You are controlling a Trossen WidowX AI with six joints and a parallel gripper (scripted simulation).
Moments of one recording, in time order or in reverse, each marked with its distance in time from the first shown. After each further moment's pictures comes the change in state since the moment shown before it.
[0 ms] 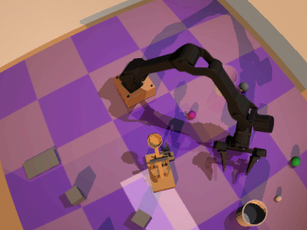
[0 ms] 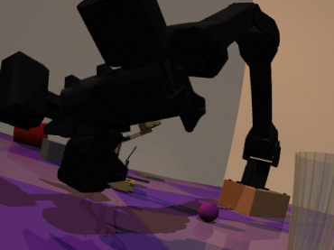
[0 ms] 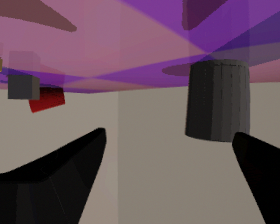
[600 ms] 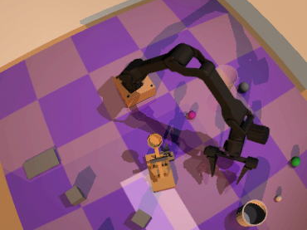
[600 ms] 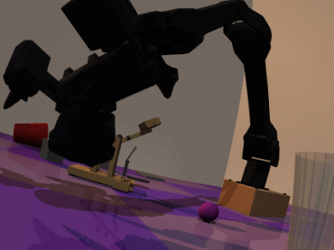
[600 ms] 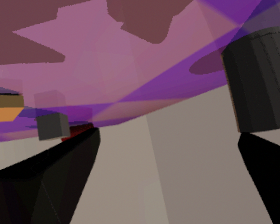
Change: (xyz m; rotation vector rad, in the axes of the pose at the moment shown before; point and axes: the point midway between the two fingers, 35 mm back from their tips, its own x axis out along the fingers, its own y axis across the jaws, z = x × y) arm 0.030 0.033 -0.022 0.297 -0.141 0.076
